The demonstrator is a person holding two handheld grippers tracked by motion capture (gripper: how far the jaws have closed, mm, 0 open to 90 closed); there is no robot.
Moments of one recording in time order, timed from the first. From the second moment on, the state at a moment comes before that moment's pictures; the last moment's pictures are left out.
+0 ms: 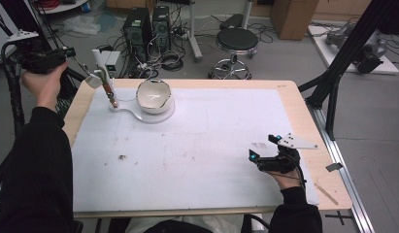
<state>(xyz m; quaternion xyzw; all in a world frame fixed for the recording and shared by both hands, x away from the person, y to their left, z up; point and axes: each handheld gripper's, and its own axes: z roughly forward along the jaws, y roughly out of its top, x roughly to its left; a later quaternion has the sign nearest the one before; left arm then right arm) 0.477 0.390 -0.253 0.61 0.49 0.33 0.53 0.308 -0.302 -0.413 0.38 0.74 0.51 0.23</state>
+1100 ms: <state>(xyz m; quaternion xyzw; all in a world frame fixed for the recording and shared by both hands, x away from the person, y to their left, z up) 0.480 0.376 -0.260 0.63 0.47 0.24 0.57 0.308 -0.302 -0.414 0.39 0.74 0.51 0.22</state>
